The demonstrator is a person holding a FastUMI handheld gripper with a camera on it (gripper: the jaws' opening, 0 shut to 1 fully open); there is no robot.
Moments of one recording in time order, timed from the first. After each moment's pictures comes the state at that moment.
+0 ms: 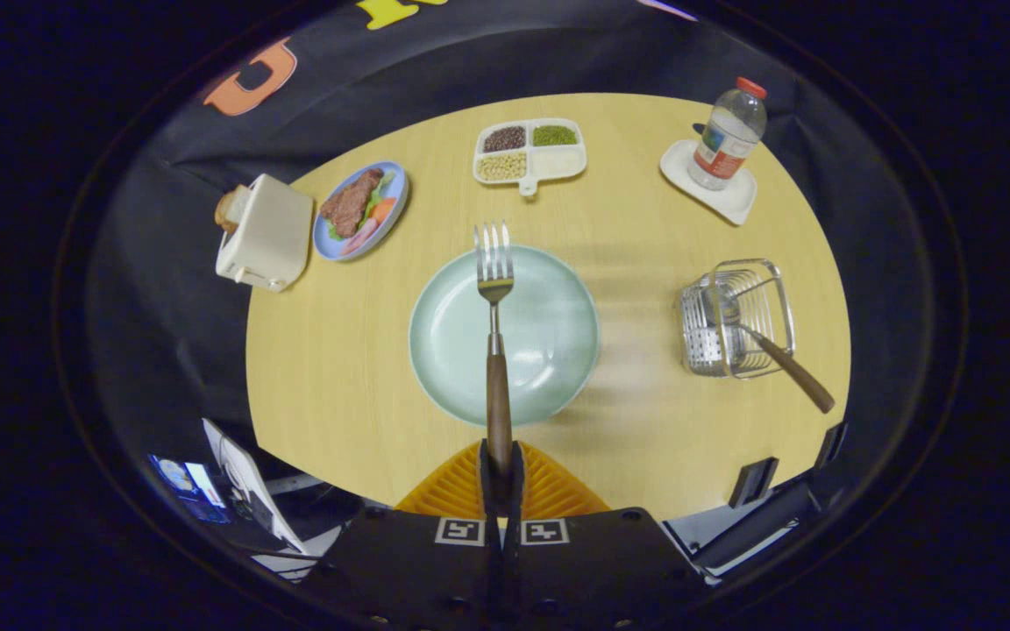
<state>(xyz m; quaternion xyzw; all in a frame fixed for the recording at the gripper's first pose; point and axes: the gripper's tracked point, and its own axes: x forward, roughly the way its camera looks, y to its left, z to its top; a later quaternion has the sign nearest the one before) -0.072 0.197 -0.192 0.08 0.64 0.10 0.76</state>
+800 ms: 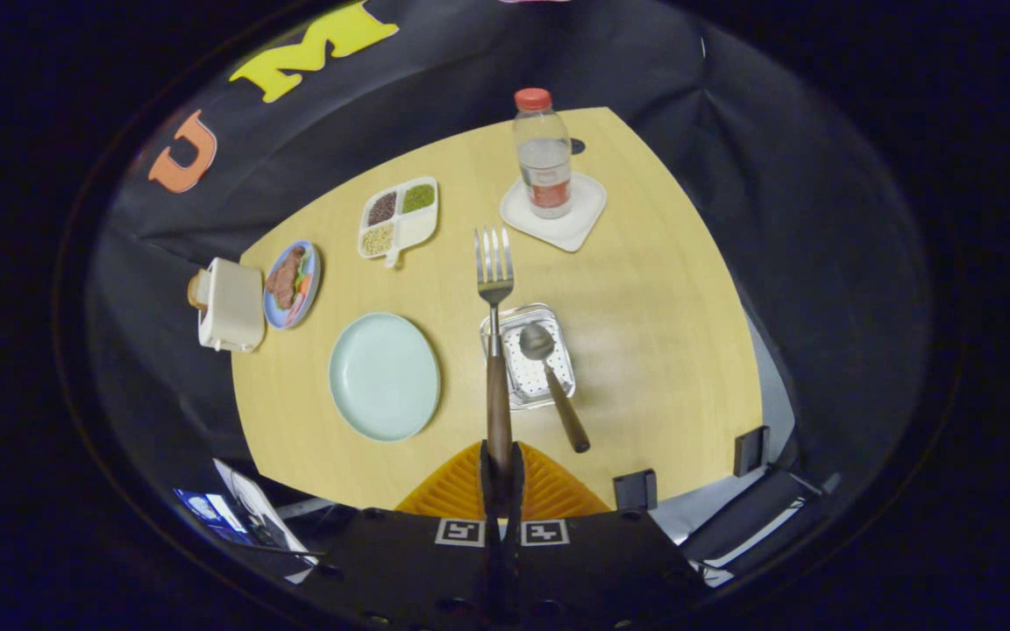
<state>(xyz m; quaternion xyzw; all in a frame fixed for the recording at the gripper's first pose) -0.053 0.022 -0.164 0.13 0.63 0.03 0.76</state>
